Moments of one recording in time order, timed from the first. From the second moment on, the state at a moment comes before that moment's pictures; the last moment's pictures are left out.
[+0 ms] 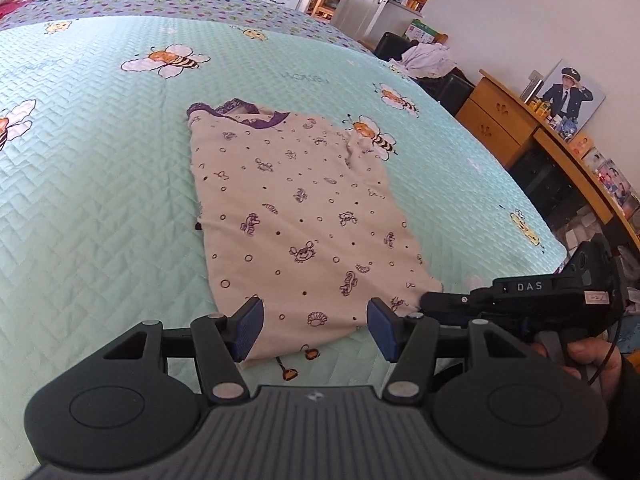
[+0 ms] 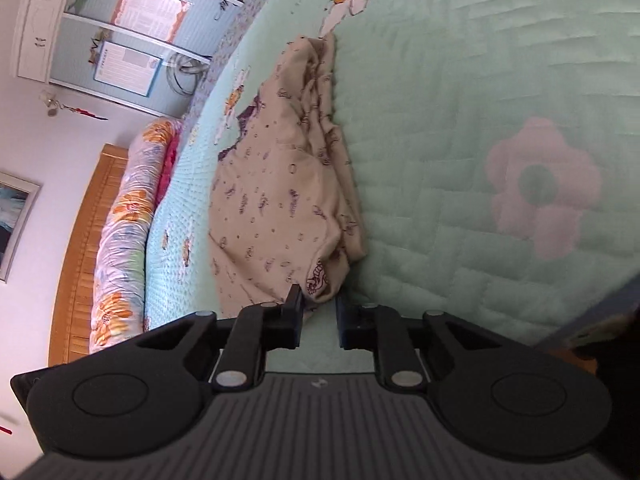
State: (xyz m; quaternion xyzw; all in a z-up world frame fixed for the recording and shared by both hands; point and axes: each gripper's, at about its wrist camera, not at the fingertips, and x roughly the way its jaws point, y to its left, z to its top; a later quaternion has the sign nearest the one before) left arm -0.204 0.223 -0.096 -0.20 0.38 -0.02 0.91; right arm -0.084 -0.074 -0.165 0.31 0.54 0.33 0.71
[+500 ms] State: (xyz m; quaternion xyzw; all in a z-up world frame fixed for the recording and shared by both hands) left arm -0.210 0.210 -0.103 -0.01 0.42 -0.03 0.91; right arm -0.066 -0.082 -0.156 0.31 0.51 0.32 0.73
